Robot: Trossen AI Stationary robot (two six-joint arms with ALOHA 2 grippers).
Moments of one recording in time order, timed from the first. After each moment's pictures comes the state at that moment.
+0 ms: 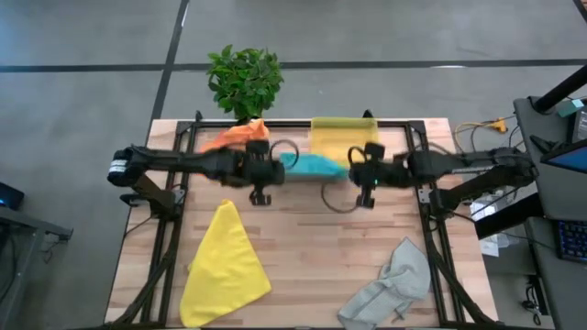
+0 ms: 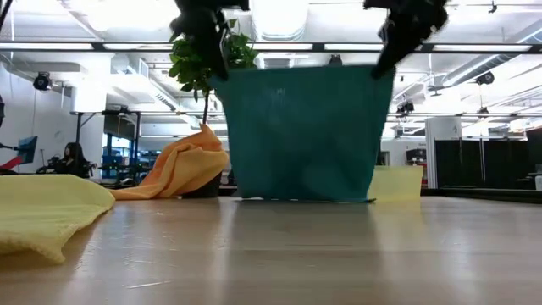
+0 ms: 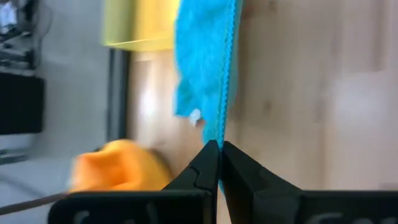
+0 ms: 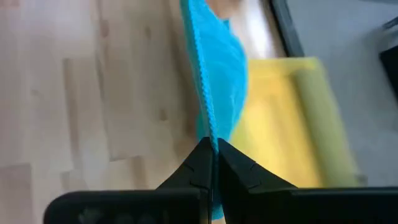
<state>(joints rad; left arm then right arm) -0.03 1.54 1.45 -1.00 -0.47 0.08 0.07 1.22 1.07 -0.86 0.40 0.07</state>
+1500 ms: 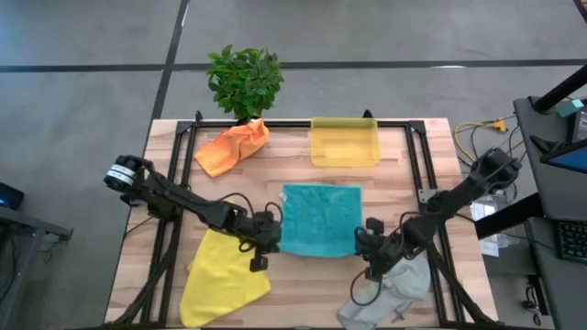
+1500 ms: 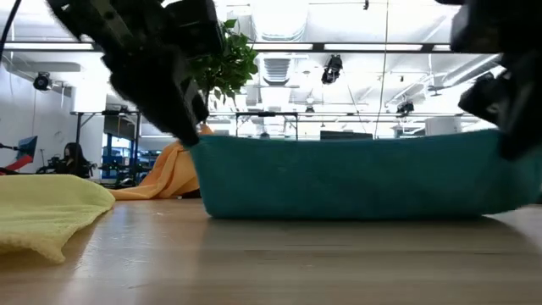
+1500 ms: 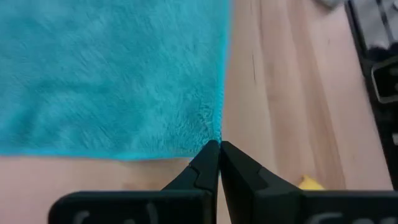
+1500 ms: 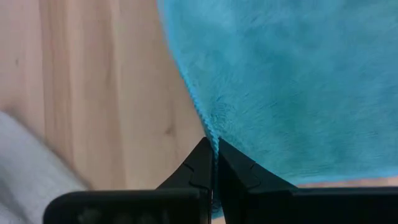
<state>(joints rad) -0.32 1.58 0.89 -0.14 0.05 -0.39 0.67 1.45 0.73 -0.38 0.28 0.77</state>
